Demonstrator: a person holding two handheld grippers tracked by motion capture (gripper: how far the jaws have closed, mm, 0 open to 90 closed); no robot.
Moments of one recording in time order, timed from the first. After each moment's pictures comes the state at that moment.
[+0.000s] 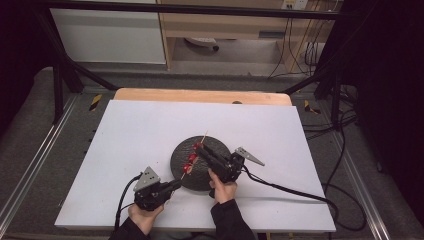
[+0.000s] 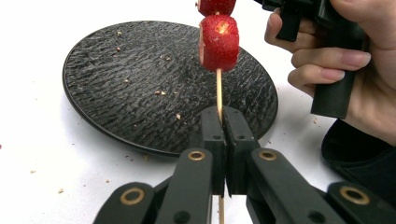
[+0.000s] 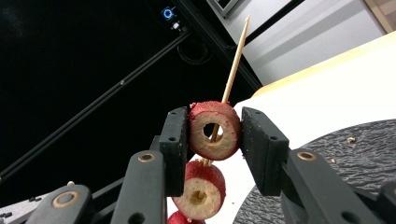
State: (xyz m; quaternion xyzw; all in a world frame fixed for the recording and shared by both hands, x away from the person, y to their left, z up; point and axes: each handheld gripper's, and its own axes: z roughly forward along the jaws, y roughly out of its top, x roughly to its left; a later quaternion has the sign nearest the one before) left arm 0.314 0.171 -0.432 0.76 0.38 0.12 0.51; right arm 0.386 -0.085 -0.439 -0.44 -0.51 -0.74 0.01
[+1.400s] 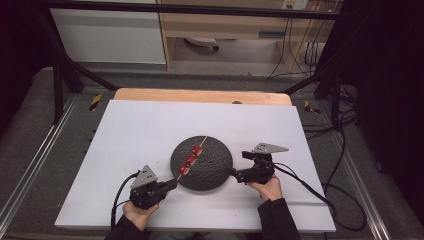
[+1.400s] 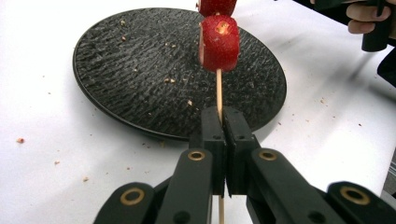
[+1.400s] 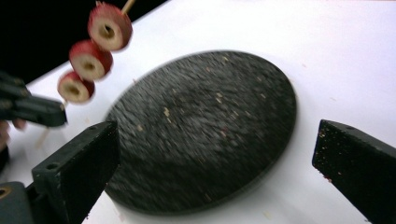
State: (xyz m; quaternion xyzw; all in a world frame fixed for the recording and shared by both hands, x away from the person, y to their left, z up) left arm 0.320 0.183 -0.431 0.79 0.36 0.12 0.49; right arm 0.391 -0.178 -0.419 -0.38 -0.76 -0.52 -0.08
